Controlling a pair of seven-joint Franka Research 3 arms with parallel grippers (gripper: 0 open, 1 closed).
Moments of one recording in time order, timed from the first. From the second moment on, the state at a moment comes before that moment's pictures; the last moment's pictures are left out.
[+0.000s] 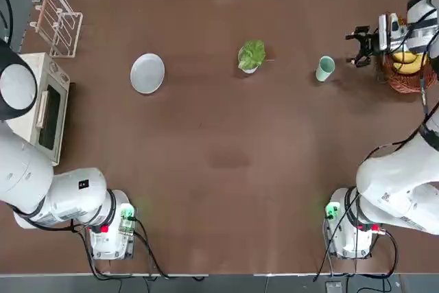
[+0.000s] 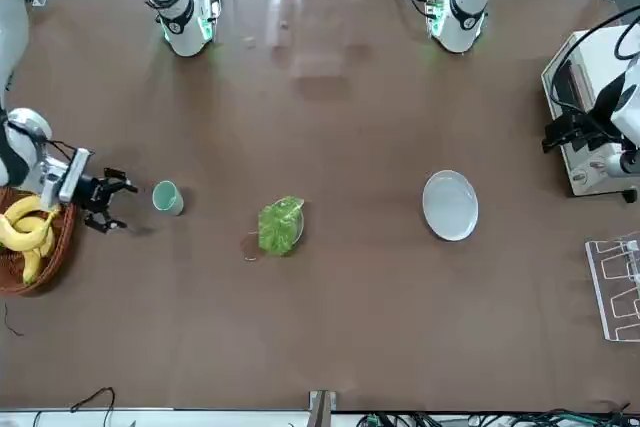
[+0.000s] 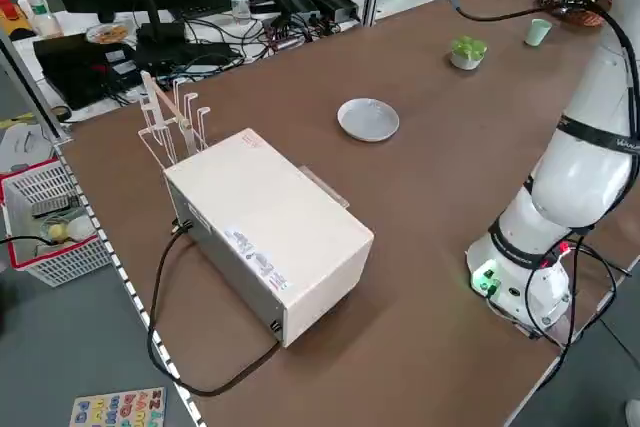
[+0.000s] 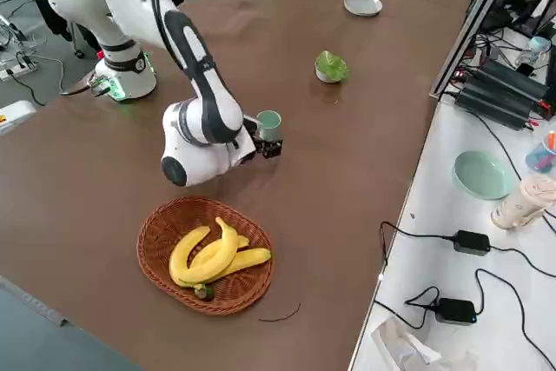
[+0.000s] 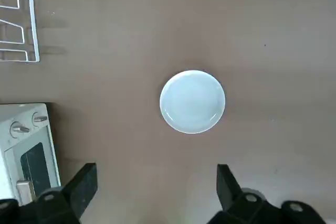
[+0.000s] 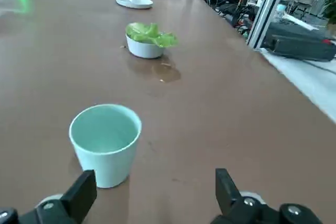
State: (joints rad) left arm 0.22 0.15 -0.30 -1.39 0.02 1.49 -0.11; right arm -0.45 0.54 -0.05 -1.90 1.06 1.78 -2.68
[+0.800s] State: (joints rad) left arm 0.21 0.15 -0.30 -1.39 0.02 1.49 -0.11; right arm -0.23 0.34 0.07 -1.87 0.82 2.28 -1.66
